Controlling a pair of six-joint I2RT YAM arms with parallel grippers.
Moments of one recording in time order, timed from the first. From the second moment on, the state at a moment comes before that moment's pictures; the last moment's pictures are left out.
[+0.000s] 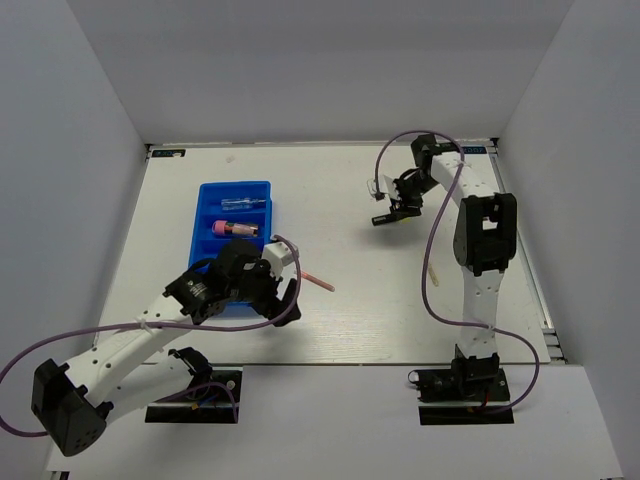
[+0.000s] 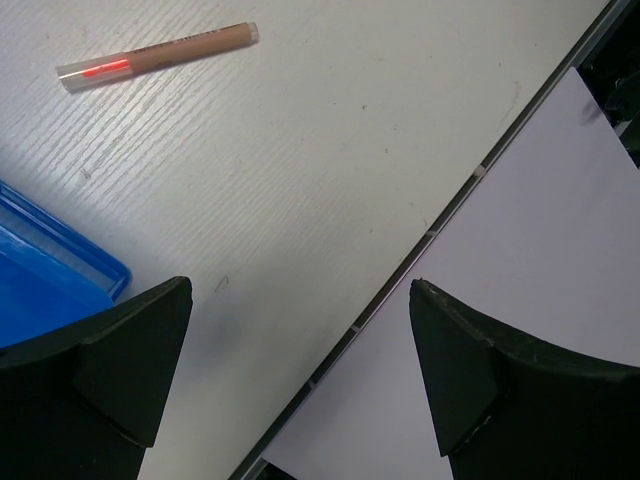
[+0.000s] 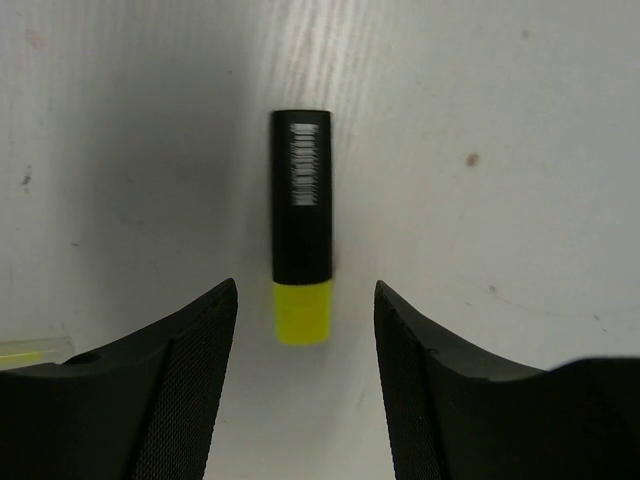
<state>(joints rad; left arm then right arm) -0.73 0.92 0.73 -0.58 0.30 -0.11 0.18 2.21 1.89 -1.07 -0.52 -1.67</state>
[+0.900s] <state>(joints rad) -0.73 0.96 0.73 -0.57 0.33 -0.12 0.17 2.40 2.07 -1.16 -0.50 -1.72</state>
